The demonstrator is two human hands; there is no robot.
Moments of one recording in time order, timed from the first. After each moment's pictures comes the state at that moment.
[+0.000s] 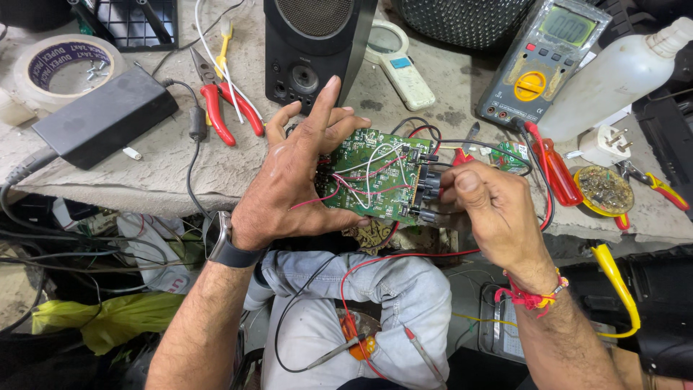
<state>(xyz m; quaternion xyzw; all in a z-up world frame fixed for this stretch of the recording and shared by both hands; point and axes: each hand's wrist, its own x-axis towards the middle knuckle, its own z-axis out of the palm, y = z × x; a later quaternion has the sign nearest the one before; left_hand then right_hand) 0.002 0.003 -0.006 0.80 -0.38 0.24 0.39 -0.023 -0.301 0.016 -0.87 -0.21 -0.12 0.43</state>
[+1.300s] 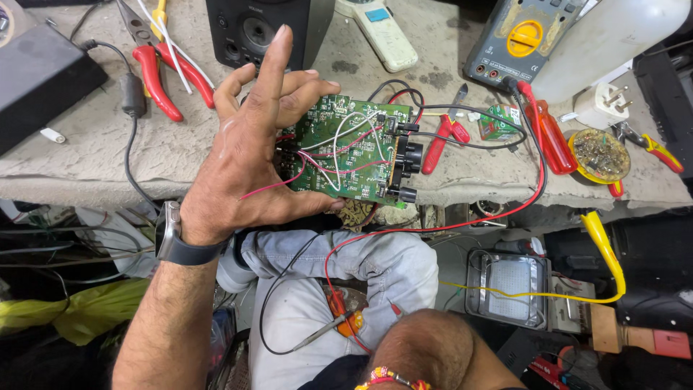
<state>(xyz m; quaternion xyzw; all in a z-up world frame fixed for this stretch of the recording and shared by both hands) -0.002 -0.003 0.002 0.80 -0.38 0.25 0.39 -0.128 -0.204 0.018 -0.59 -0.33 -0.28 0.69</state>
